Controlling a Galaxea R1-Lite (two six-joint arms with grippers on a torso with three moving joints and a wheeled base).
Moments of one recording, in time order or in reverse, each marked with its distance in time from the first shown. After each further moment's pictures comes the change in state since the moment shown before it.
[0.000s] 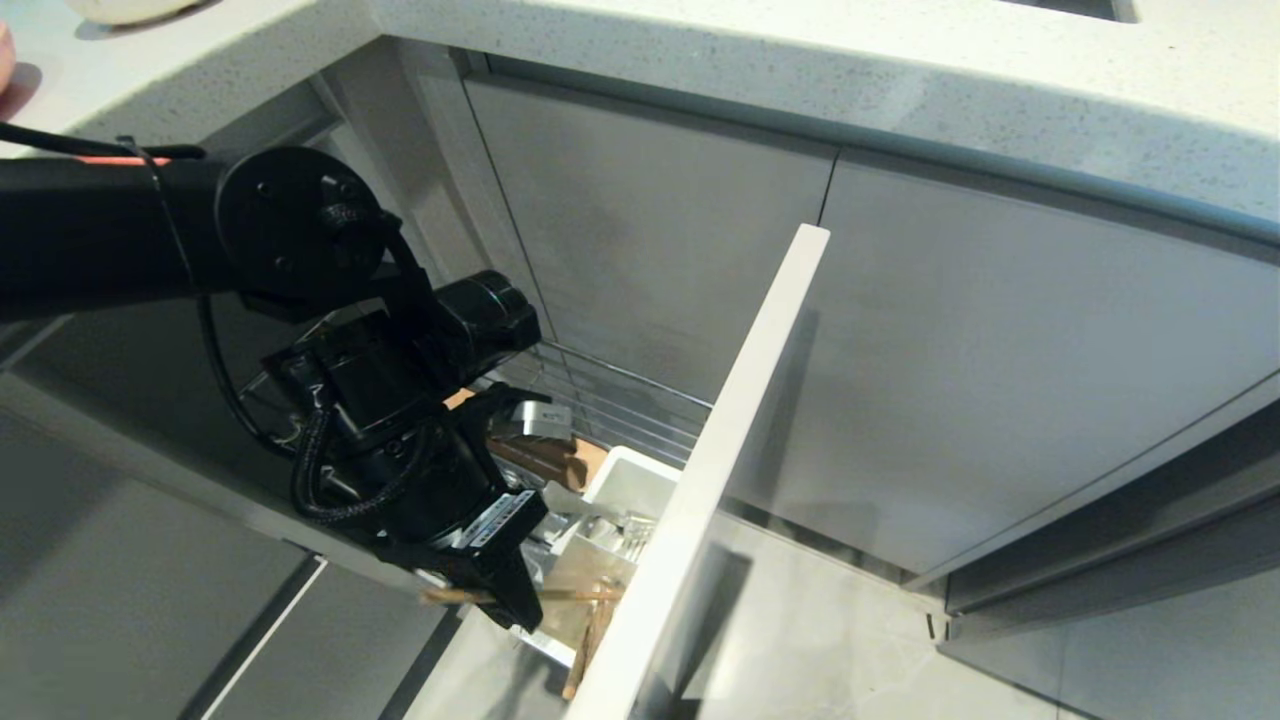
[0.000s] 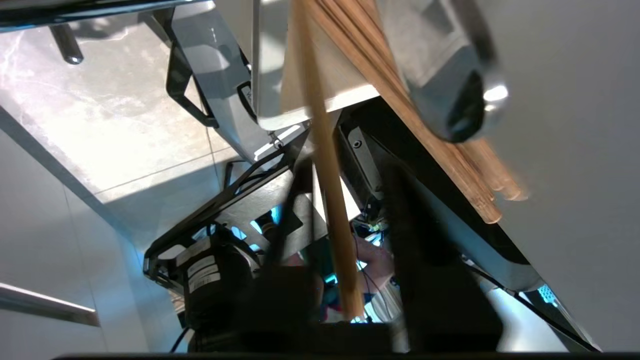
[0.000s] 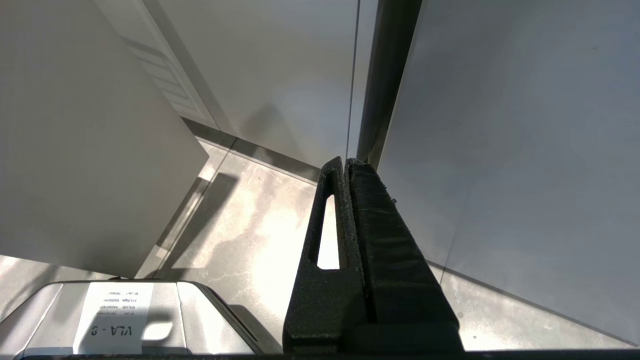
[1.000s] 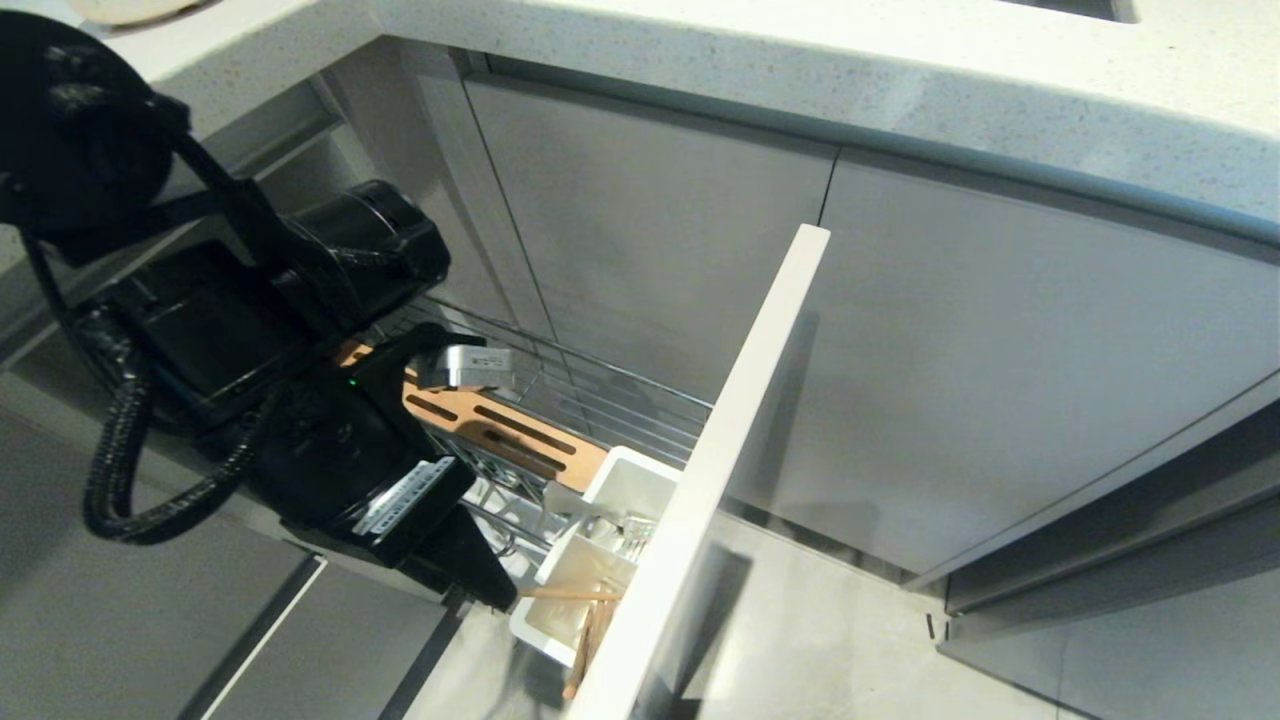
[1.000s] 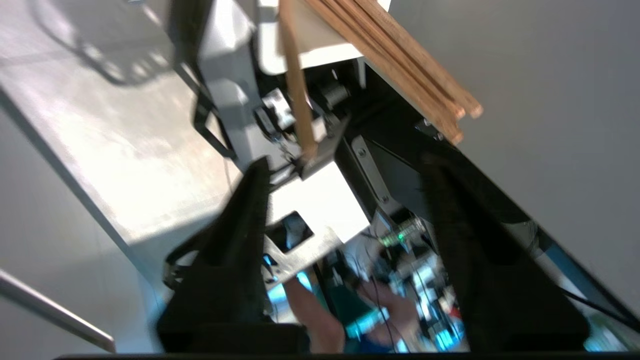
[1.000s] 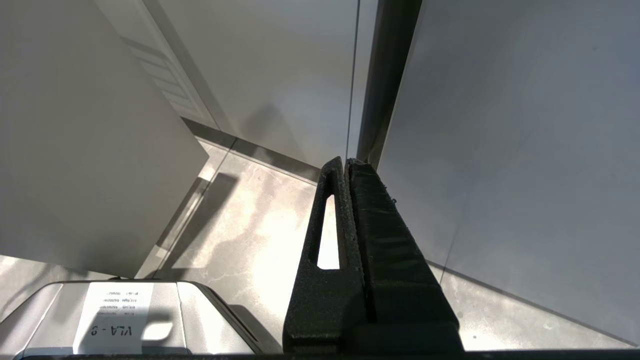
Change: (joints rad) left arm -0.002 -0.181 0.004 -0.004 0.054 -0.003; right arm 0.000 0.000 0.000 0.000 0.000 0.000
